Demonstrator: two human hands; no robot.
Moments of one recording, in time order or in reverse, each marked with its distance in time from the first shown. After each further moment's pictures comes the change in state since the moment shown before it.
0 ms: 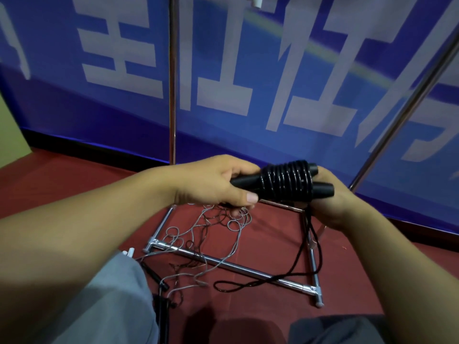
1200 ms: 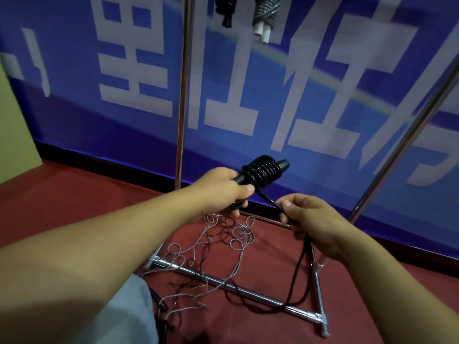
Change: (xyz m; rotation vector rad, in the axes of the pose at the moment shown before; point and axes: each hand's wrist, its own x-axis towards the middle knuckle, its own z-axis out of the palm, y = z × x) left_hand 0.021 -0.011 0.000 -0.173 0.486 -0.232; right_hand 0.008 0.004 0.016 -0.081 0.111 0.277
